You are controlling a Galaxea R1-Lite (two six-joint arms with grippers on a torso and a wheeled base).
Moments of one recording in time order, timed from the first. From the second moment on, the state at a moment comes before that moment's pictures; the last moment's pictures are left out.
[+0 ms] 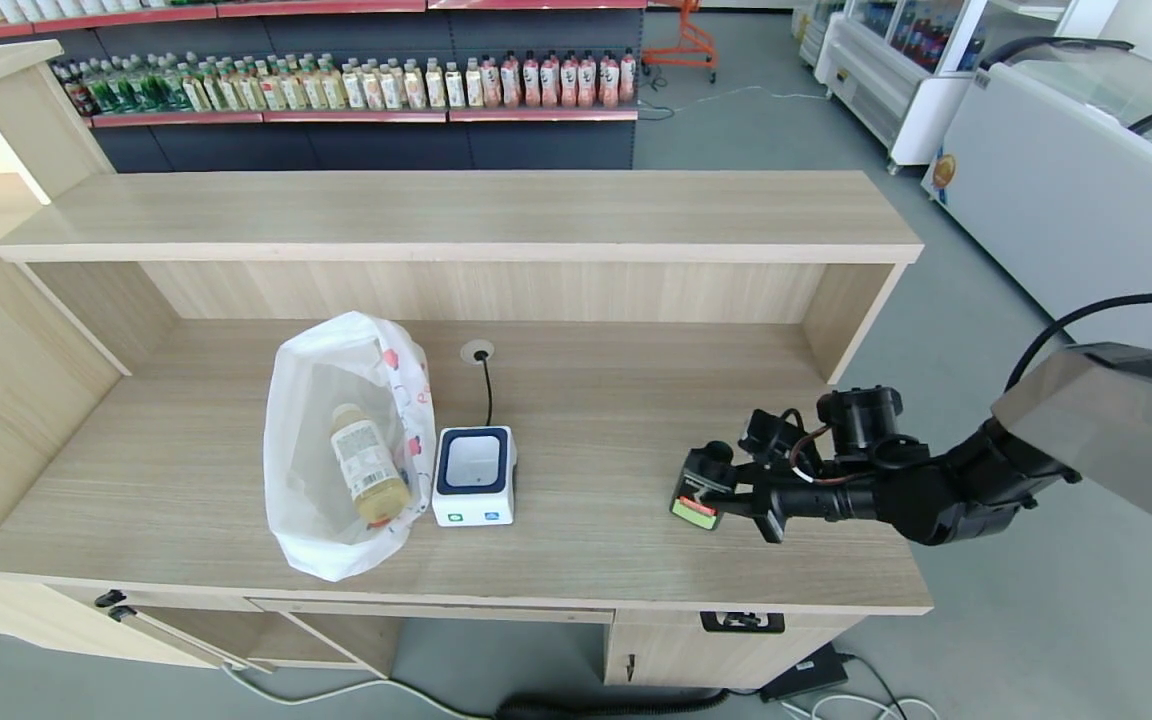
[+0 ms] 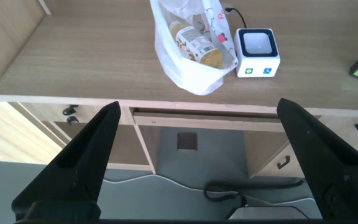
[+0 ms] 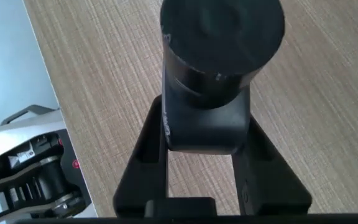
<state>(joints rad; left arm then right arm) 0.00 0.00 0.00 0.00 0.00 0.00 0.21 2.29 -1.08 -0.62 0.67 -0.72</state>
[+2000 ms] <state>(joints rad) 0.00 0.00 0.00 0.00 0.00 0.00 0.37 1.67 -0.44 -0.88 1.24 -2.64</state>
